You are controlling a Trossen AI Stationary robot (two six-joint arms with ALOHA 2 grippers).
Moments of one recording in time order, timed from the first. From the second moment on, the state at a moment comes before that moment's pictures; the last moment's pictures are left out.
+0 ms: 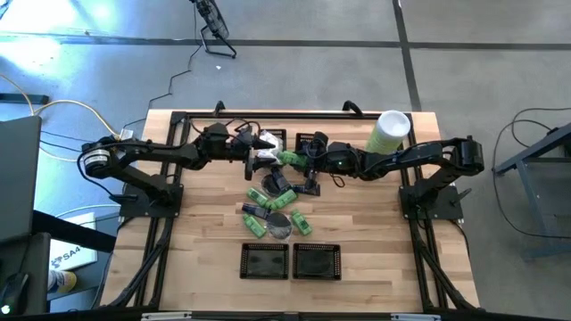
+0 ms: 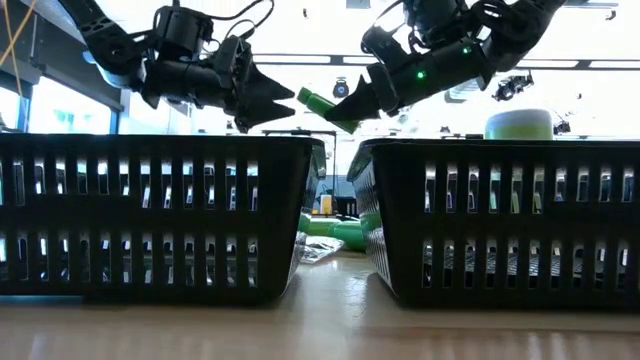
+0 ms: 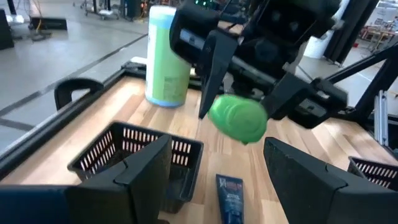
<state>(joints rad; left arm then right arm) 0.41 1.36 0.56 0.72 0.35 -0.11 -0.16 1.56 0.77 0.51 0.13 -0.21</state>
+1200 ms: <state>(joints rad) 0.33 1.40 0.56 0.84 0.22 -0.11 -0.16 1.56 0.77 0.51 0.13 -0.20</state>
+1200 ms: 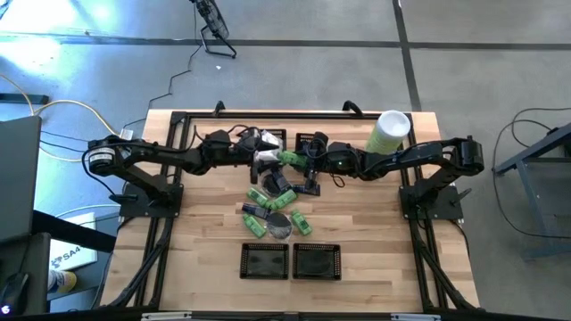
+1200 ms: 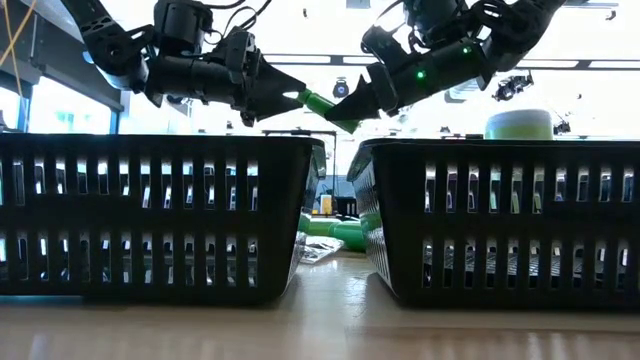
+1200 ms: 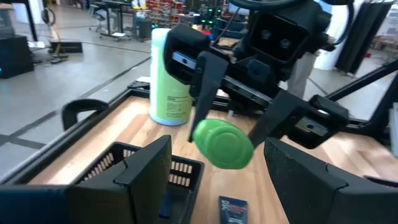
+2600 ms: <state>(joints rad) 0.33 1.46 0.60 0.85 0.24 -0.14 -0.16 1.56 0.77 0.51 0.12 -0.21</state>
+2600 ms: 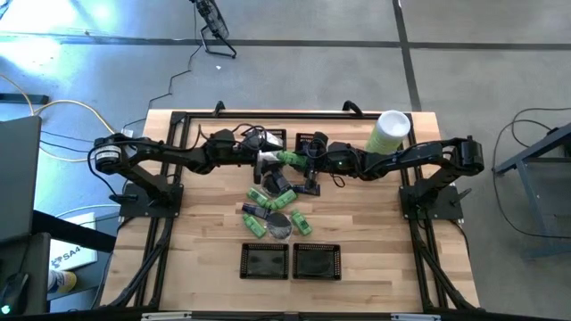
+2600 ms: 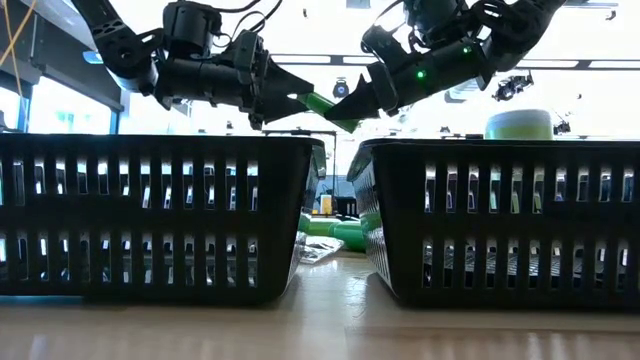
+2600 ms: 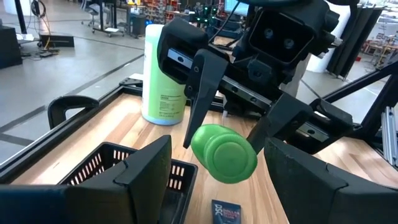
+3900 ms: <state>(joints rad) 0.33 1.41 0.60 0.78 0.27 -0.12 -0.16 1.56 0.77 0.51 0.13 -0.20</state>
